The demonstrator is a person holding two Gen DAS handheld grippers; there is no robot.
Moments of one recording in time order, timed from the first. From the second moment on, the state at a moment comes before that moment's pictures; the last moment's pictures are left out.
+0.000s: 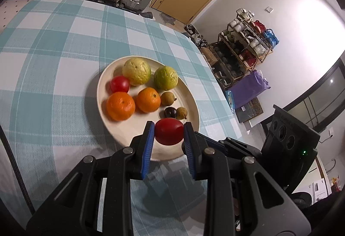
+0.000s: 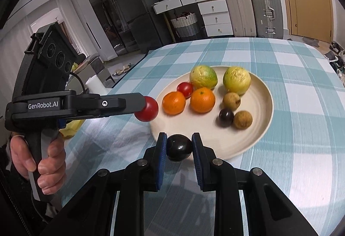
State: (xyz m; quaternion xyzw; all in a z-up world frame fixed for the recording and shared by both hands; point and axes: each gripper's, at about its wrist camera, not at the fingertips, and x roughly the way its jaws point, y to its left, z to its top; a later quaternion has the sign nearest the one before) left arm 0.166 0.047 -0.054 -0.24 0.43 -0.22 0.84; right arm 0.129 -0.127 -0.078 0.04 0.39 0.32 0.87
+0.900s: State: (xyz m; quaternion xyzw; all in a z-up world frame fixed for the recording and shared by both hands) left arm 0.221 0.036 -0.075 -0.24 0.46 -0.21 0.83; right arm 0.179 -0.120 -0.091 0.04 0.40 0.30 0.86
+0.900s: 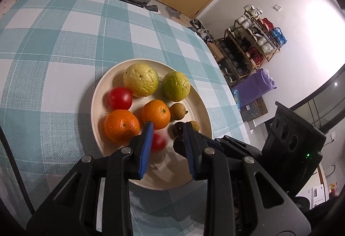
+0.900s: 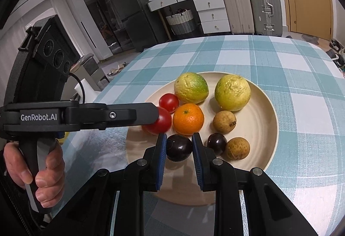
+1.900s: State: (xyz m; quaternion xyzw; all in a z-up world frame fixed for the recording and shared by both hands) left arm 0.136 0.035 -0.014 -0.14 0.39 -0.07 0.91; right arm 0.110 -0.159 -0.020 0.07 0.28 0.27 0.92
